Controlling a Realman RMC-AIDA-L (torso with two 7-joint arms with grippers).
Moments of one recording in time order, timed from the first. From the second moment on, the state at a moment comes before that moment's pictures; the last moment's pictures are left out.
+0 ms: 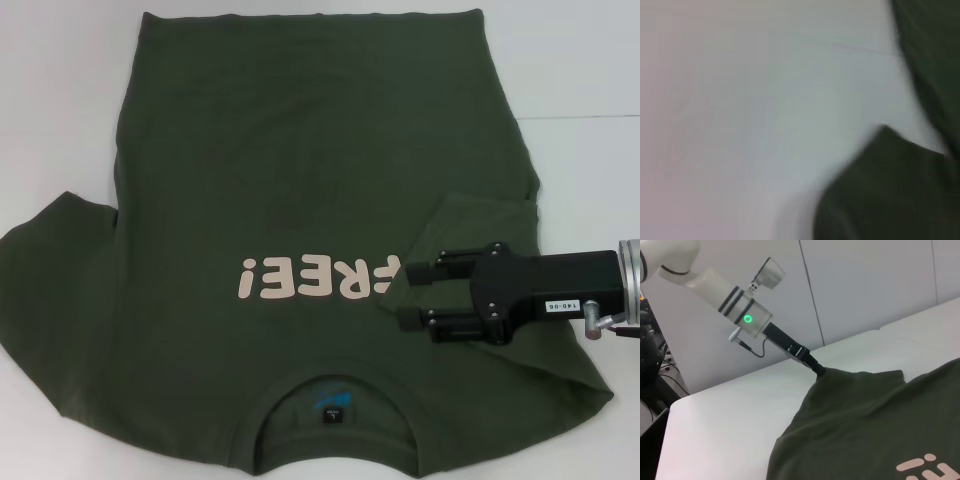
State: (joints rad) left arm -0.60 -2.05 0.45 0.96 2.80 1.16 -2.40; right arm 0.59 2.09 -0.70 -0.73 -2.10 -1.66 1.46
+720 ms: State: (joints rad) left arm -0.62 -2.13 0.51 0.97 2.38 1.42 -2.39; right arm 0.59 2.09 -0.70 -0.73 -2.10 -1.65 1.44
